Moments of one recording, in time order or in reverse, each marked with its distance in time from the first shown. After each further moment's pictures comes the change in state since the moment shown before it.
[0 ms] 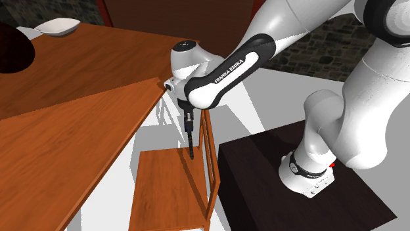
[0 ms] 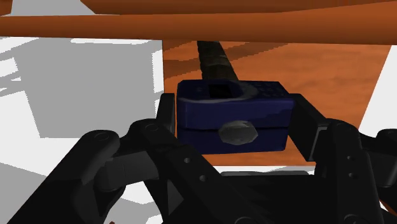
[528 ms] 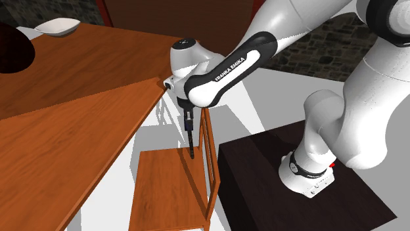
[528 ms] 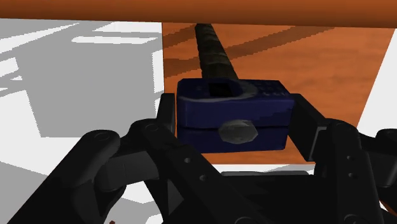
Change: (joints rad) arm -0.001 -0.012 0.001 0.007 -0.008 -0.019 0.006
